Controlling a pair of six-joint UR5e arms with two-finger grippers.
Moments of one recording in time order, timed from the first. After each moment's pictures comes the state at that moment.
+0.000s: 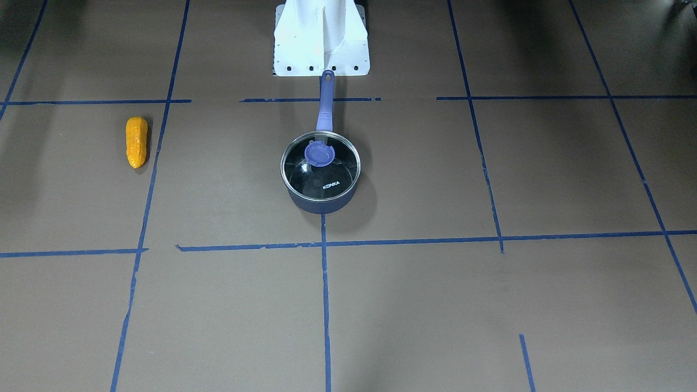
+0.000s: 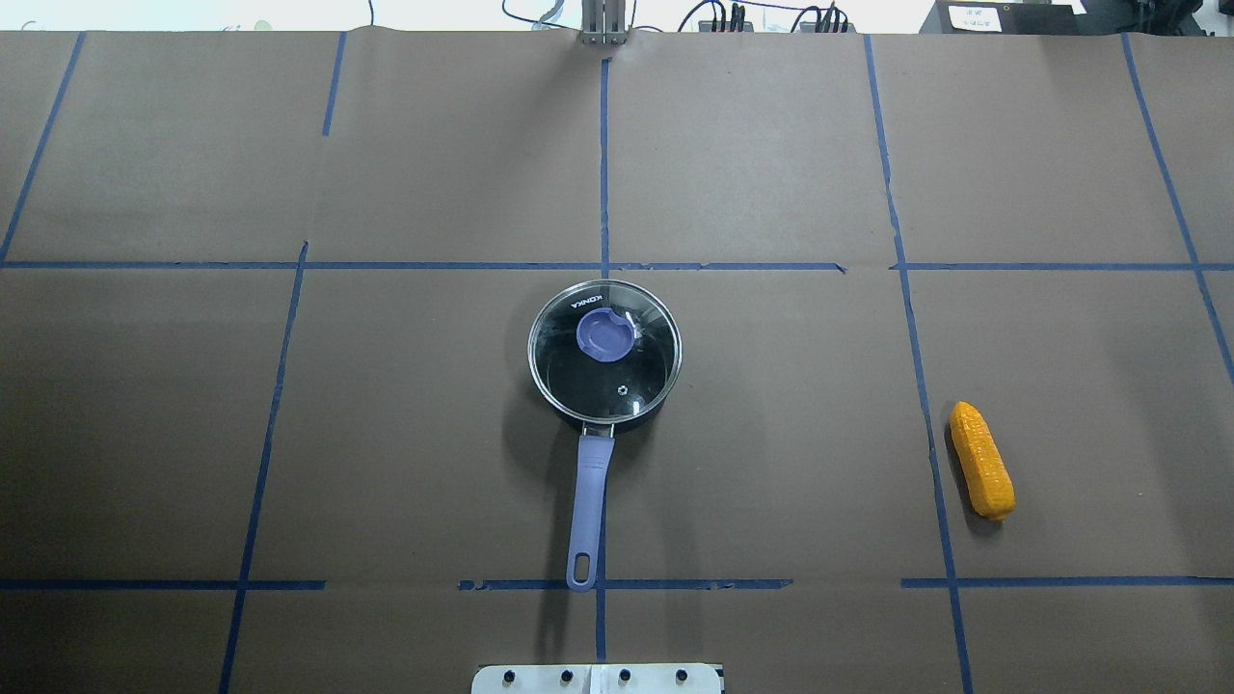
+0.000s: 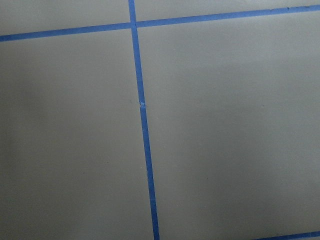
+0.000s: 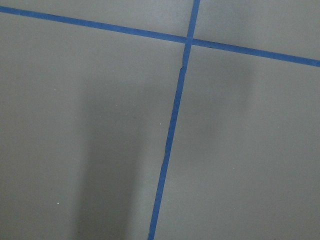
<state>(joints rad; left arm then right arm) -1.57 -1.32 -2.01 -1.36 -2.39 0.12 1.65 -1.80 1.88 -1.70 2.38 -0.28</state>
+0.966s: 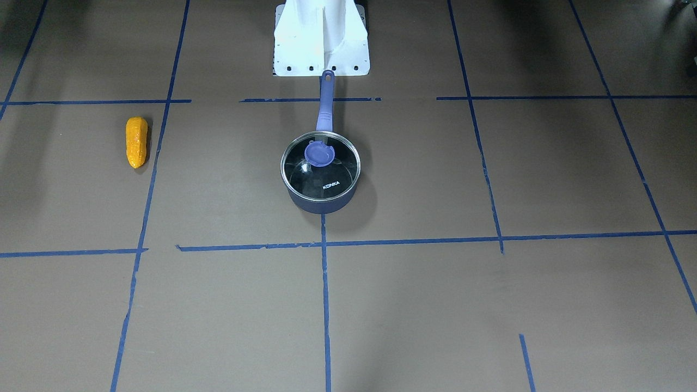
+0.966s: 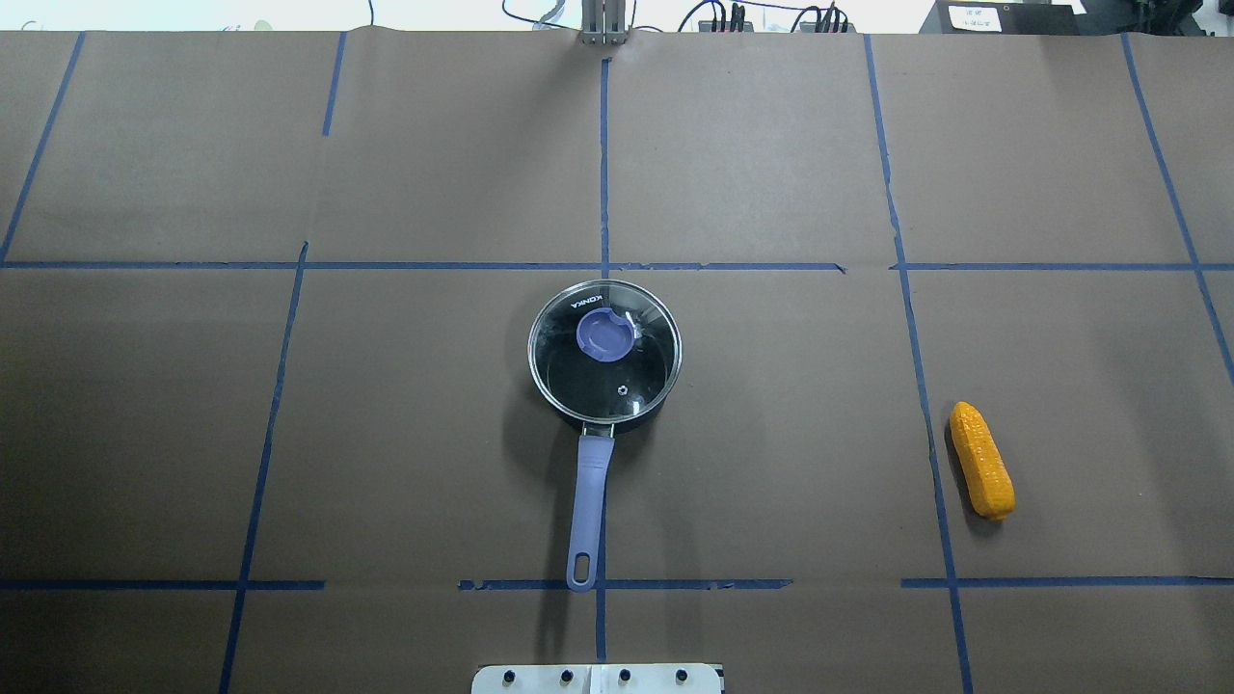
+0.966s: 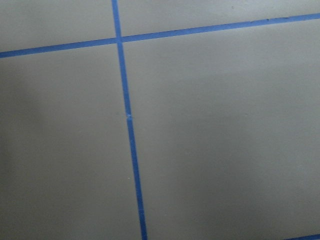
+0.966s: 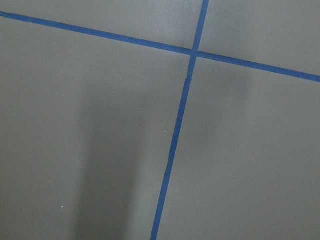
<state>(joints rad) -1.52 -1.33 -2.06 -1.38 -2.45 0.07 1.65 -1.80 1.91 -1.70 2.38 -0.28</state>
